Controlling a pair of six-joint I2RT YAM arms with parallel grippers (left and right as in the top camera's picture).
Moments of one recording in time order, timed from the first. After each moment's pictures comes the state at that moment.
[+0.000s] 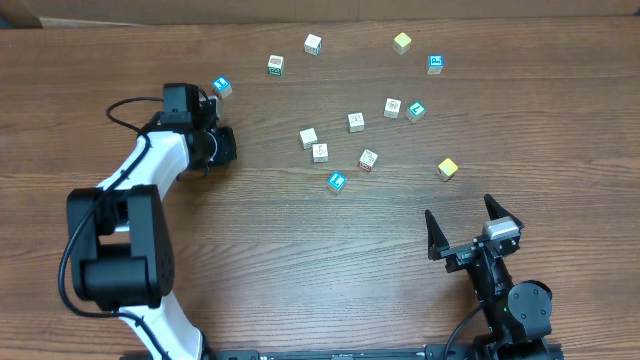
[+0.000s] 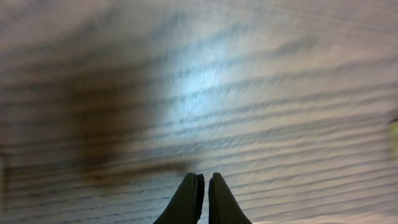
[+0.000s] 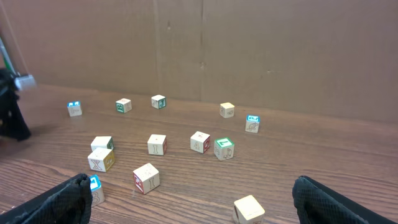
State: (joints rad) left arm 0.04 1.93 1.23 -0.44 0.22 -0.19; right arm 0.19 0.01 0.02 -0.03 -0.06 -0.01
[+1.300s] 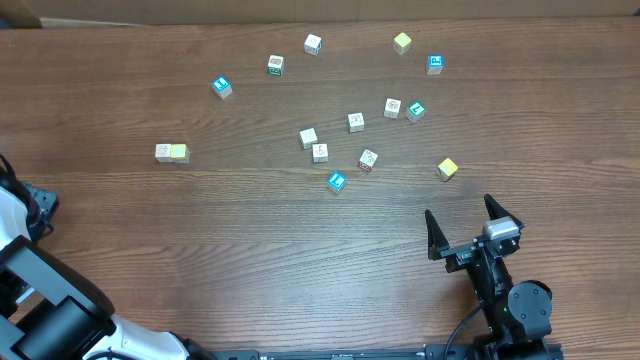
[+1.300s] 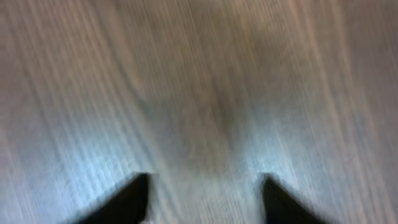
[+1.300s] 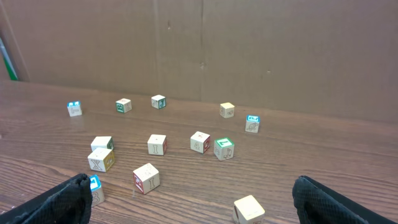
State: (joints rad) left arm 0.78 1.82 1.28 -0.69 -0.21 -0.47; right arm 0.19 0.01 0.02 -0.03 -0.06 -0.01
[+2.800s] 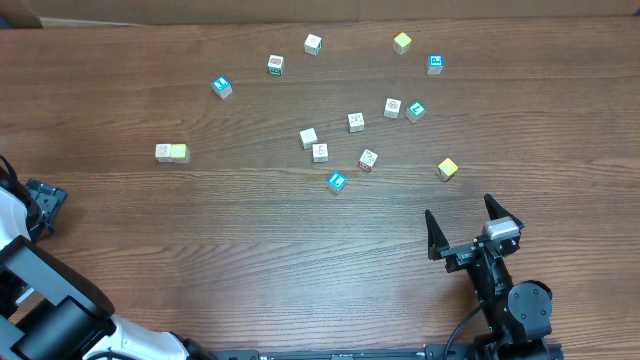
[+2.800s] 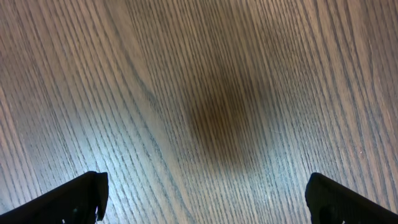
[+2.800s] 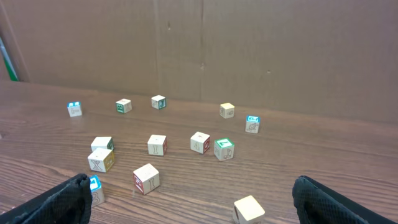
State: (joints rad) left arm 0.78 1.82 1.28 -0.70 -0.22 -0.47; right arm 0.19 0.01 0.02 -0.03 -0.07 -0.01
